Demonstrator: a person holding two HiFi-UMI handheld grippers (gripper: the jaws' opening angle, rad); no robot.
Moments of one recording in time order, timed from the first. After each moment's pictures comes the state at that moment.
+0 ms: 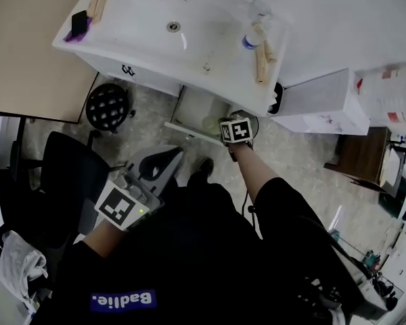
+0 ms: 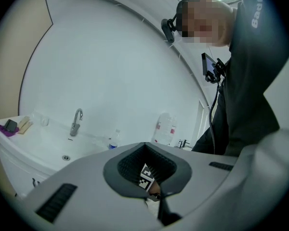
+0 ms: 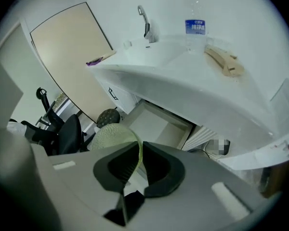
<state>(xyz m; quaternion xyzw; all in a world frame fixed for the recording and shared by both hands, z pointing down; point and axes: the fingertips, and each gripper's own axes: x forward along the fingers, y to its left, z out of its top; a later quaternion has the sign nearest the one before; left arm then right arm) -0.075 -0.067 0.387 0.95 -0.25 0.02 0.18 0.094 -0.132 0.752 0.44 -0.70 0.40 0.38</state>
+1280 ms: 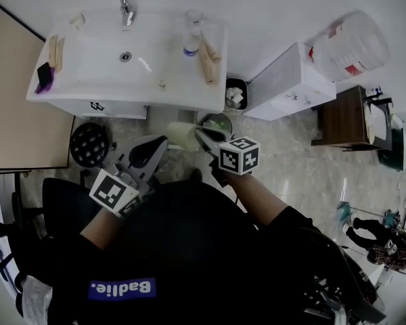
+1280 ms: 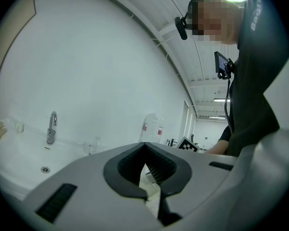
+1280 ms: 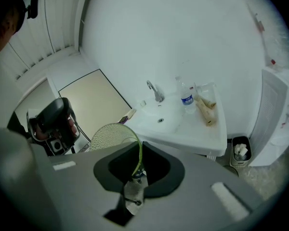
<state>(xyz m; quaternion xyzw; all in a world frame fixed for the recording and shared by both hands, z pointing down) 0.005 -0.076 0.351 0.98 -0.17 0.01 0.13 0.101 -0.082 0.495 0.47 -0.79 0.39 0.08</state>
